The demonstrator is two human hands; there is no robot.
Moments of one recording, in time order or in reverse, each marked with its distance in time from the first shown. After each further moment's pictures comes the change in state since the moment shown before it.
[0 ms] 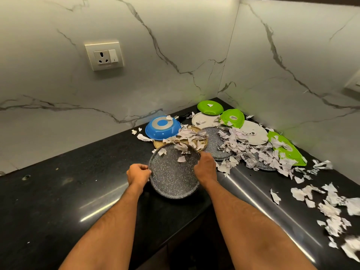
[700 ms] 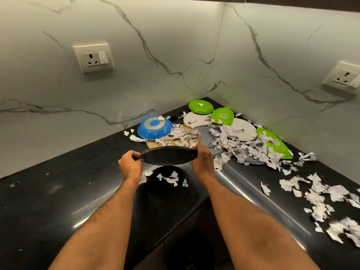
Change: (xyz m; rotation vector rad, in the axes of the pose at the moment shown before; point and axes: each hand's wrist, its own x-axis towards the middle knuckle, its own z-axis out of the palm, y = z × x) left_hand -0.013 0.036 -0.010 -0.038 0.153 0.290; right_hand -0.003 -0.001 -0.018 0.084 0.243 -0.144
